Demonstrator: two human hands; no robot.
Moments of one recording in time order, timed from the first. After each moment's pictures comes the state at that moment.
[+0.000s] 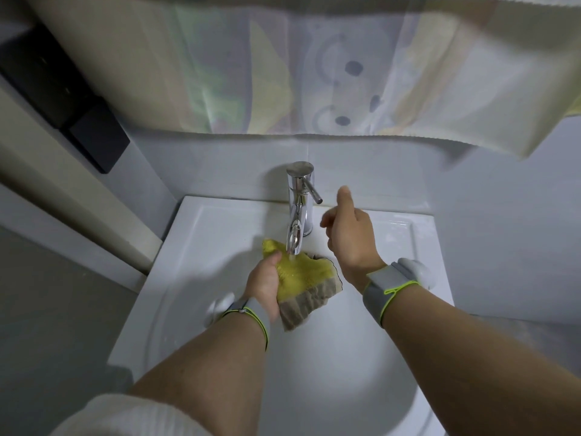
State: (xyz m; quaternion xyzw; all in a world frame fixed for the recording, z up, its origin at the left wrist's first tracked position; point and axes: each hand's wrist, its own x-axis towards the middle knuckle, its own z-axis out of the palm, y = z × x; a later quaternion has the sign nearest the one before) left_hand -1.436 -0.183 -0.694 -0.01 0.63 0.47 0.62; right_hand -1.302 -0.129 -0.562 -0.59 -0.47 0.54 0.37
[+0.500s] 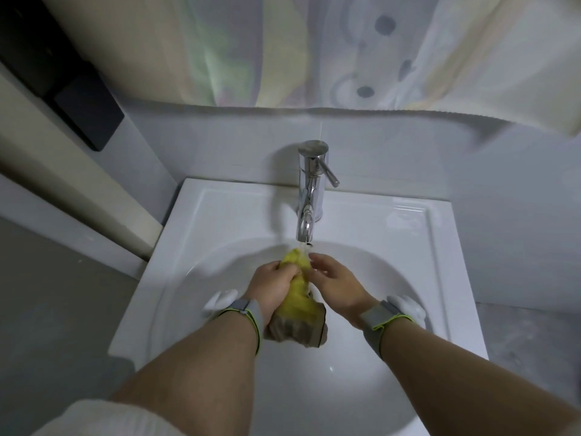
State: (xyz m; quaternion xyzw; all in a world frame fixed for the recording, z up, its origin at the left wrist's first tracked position) left_hand -1.441 -0.213 -0.673 0.21 0.72 0.35 0.56; right_hand -1.300 -0.176 -0.668 -0.54 -0.53 0.63 0.15
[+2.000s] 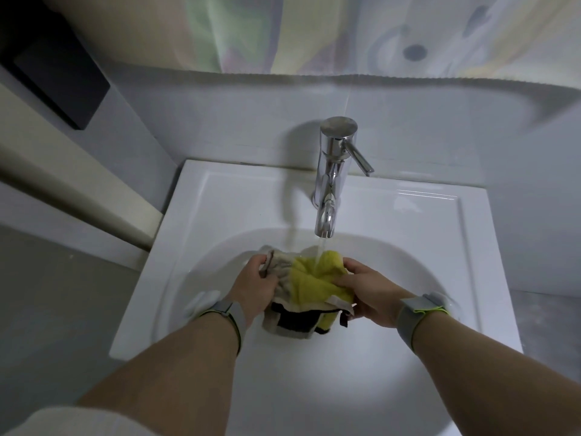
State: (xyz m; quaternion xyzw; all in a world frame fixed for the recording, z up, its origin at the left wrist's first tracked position) left_hand -1.491 -0.228 -0.712 0.26 0.77 0.26 0.52; right_hand -1.280 -0.156 -0.706 -0.53 -0.35 0.77 0.06
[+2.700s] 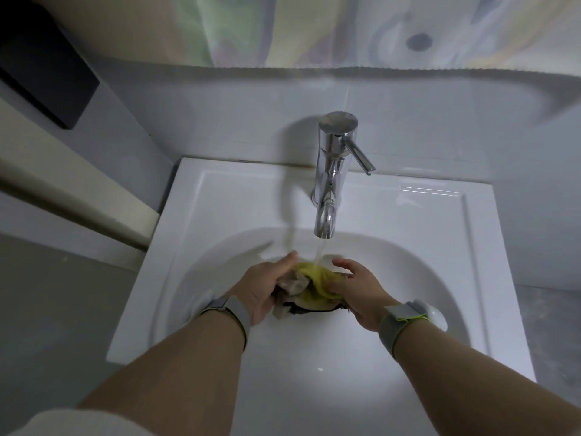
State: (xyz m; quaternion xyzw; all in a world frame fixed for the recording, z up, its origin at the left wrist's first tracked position) left_hand -1.479 -0.211 -0.706 0.09 0.64 0.36 0.67; right_hand -1.299 -0.168 -0.725 -0.62 -0.33 0.70 0.13
